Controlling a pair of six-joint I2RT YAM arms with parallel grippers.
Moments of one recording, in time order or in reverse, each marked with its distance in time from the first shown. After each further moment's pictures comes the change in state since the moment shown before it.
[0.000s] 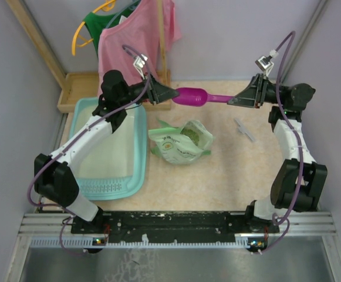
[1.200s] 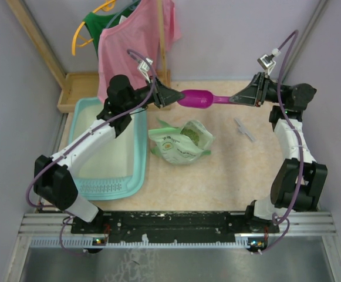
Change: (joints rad) left arm -0.068 -0.021 -0.034 0.003 -0.126 0.007; right arm -0.008 0.006 0.013 0.020 0.024 0.013
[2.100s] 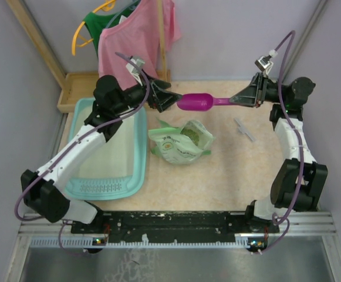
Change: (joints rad) left arm -0.005 -0.098 -0.006 -0.051 -0.055 0.257; right arm 0.000 0.000 0.009 -0.174 -0.028 -0.068
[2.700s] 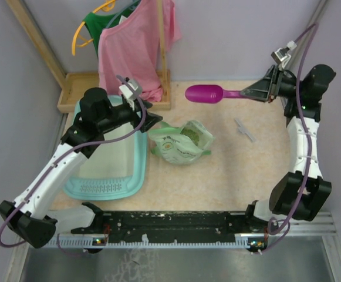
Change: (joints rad) left arm 0.001 -0.277 -0.055 -0.508 -0.084 0.505; right arm -0.089 -0.082 0.123 -0.481 -0.001 -0.278
